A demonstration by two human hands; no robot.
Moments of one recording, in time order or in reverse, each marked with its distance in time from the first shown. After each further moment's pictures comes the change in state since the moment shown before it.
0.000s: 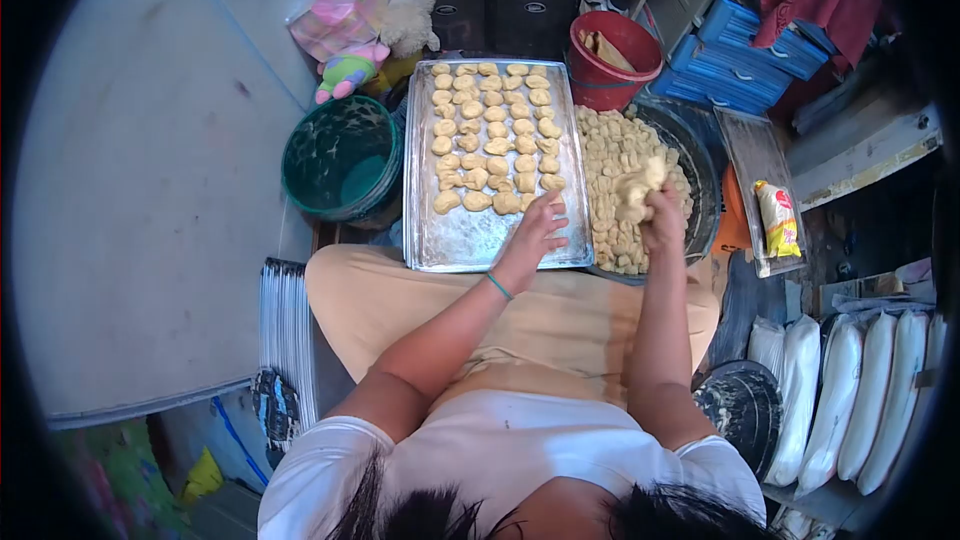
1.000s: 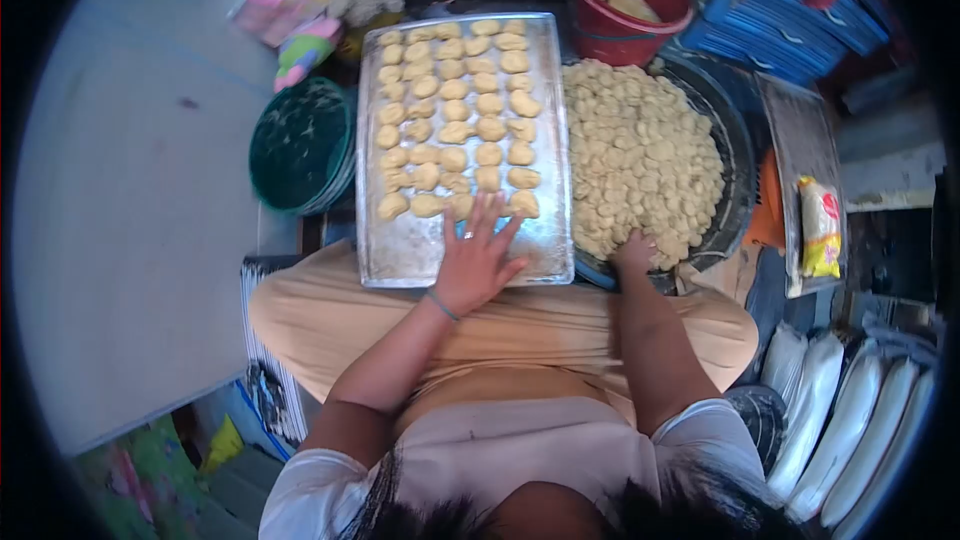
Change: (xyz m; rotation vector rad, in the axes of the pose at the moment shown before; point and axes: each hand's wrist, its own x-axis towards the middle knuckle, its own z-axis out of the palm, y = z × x) left_hand 0.007 -0.022 -0.024 1.829 0.064 0.281; right_hand 0.042 0.216 -0.198 -1.752 0.158 0.734
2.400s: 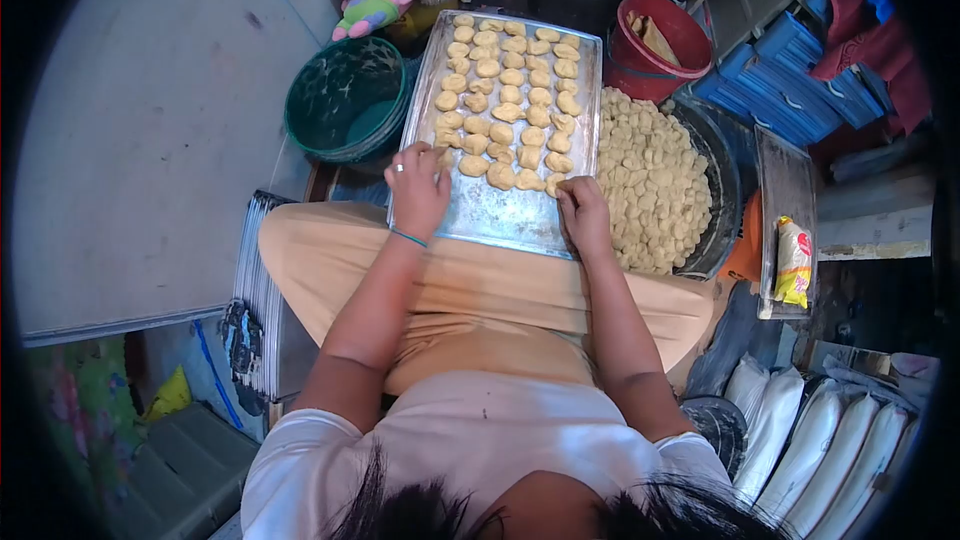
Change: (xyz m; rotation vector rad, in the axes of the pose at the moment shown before) left_hand -0.033 -0.087 -0.036 -0.035 0.570 -0.420; right_hand -0.191 -0.138 -0.118 0.695 0.427 -1.235
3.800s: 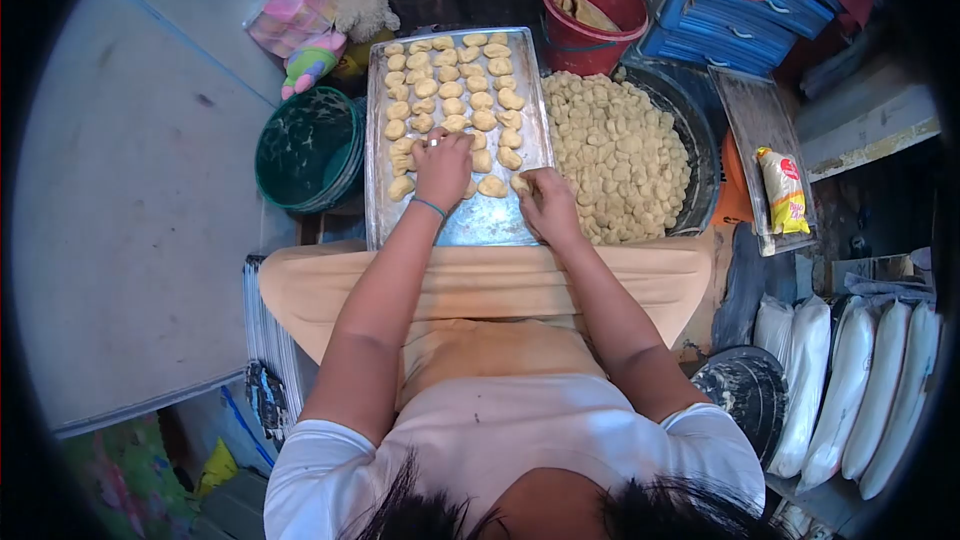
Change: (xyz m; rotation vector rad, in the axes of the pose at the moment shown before) left_hand 0.057 0.056 0.067 0.073 -0.256 0.338; right_hand -0.011 -0.011 -0.003 -0.010 0.022 0.119
